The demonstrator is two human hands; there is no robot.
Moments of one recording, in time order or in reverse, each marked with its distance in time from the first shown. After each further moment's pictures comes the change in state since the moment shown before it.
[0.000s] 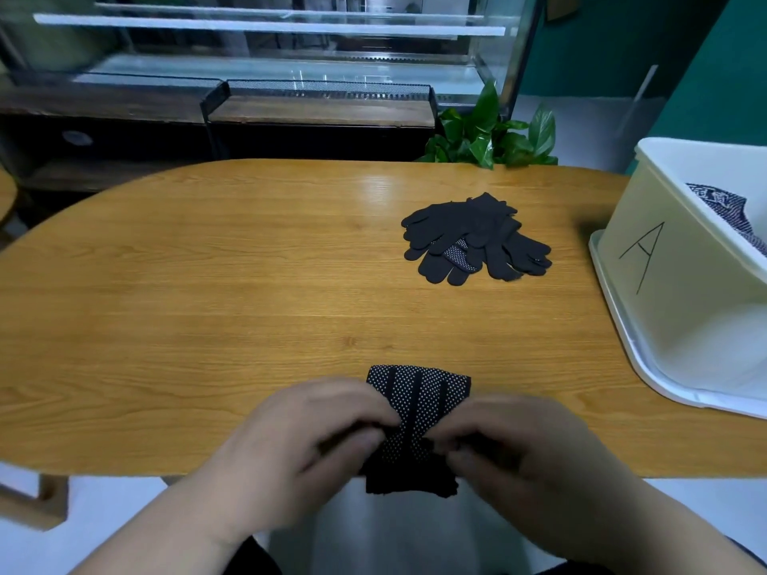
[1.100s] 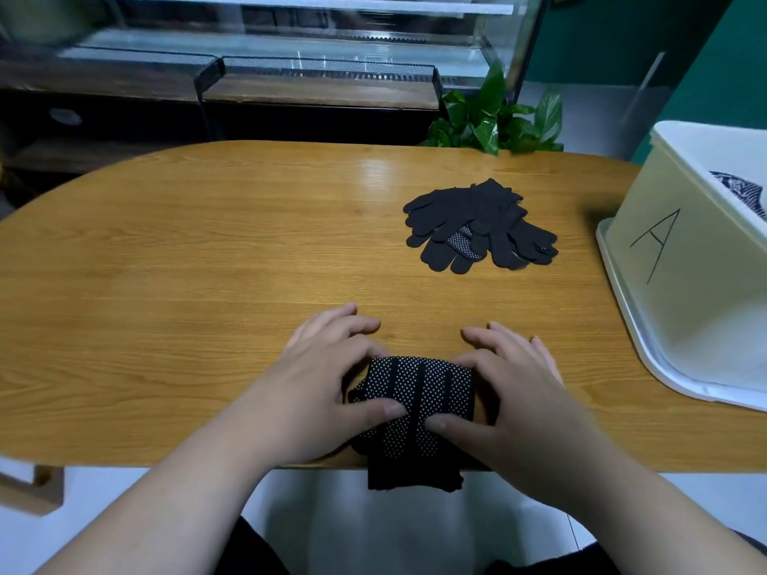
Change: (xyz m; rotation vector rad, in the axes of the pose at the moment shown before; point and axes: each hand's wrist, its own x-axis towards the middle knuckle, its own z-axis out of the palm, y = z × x) left_hand 0.028 -0.041 0.011 0.209 -0.158 -0.292; right_hand 0.020 0.024 0.013 -0.278 -0.048 0.360
